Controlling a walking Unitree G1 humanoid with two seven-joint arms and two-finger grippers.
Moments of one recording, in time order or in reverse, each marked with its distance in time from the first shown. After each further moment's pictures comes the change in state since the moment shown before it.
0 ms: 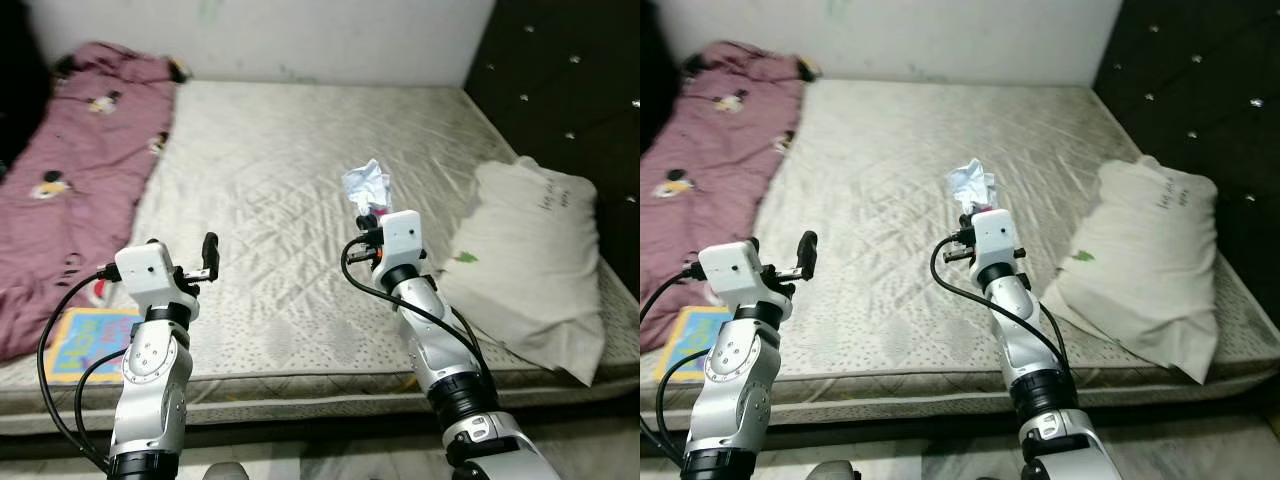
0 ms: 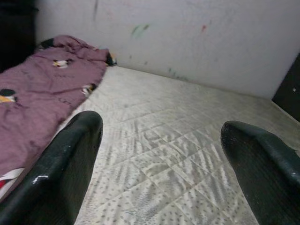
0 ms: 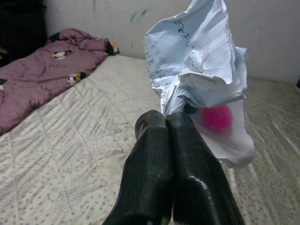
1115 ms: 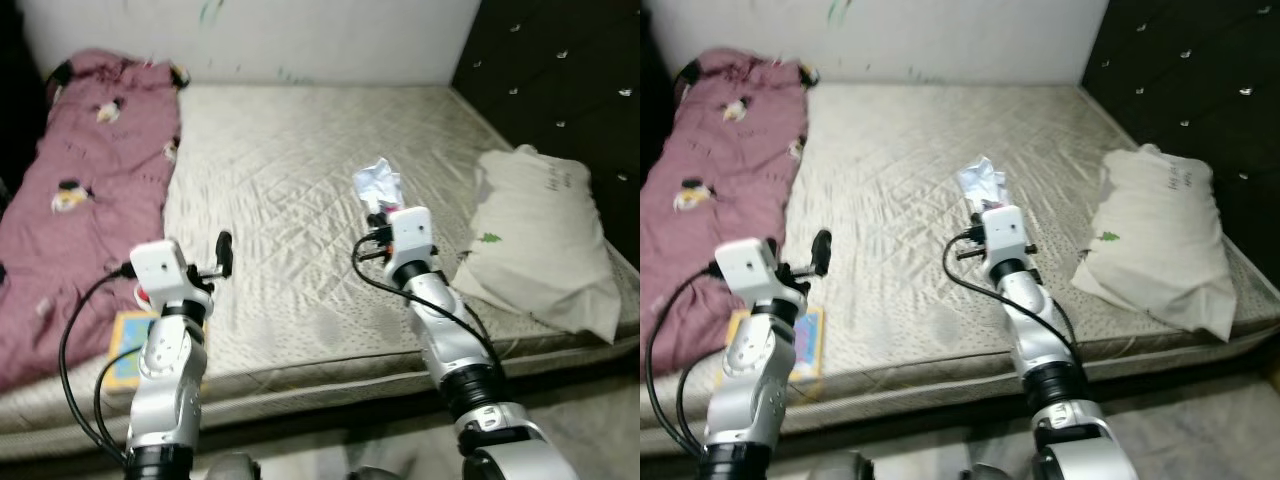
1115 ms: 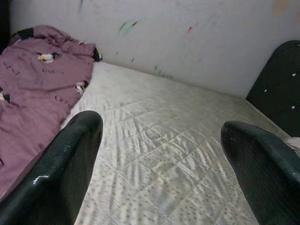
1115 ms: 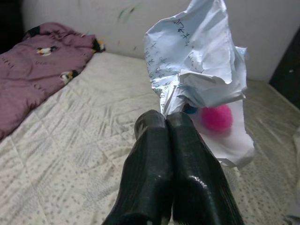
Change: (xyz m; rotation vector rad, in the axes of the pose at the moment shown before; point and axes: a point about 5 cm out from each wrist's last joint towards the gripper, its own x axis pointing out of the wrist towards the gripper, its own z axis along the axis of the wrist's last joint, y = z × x) left arm 0.005 -0.011 -0.004 -0.061 0.014 -0.009; right arm 0.003 -0.012 -0.001 -0.036 0.019 0.001
